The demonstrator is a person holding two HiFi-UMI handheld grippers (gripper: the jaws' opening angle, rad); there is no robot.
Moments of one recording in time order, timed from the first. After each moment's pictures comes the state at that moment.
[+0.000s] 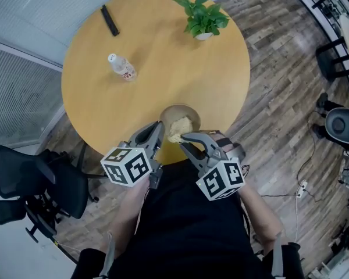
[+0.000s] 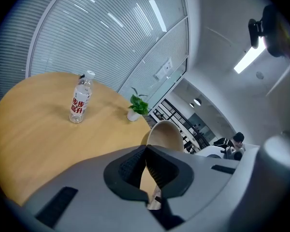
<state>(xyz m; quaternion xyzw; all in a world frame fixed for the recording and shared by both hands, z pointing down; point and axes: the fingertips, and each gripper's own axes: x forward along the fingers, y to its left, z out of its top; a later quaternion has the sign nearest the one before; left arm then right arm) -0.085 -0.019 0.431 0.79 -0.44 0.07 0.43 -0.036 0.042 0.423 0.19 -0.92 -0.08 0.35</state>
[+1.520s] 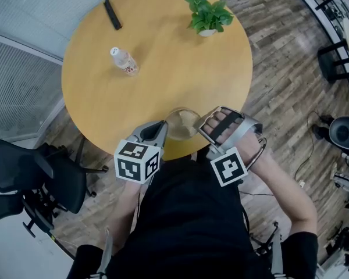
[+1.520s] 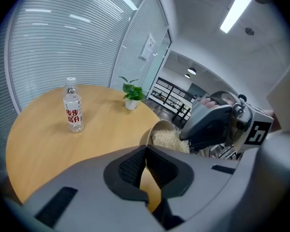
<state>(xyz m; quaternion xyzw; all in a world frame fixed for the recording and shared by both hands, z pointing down) -0.076 -0.005 0.453 0.82 -0.41 0.23 0.34 -0.004 0.028 0.453 -0.04 -0.74 -0.42 0.53</state>
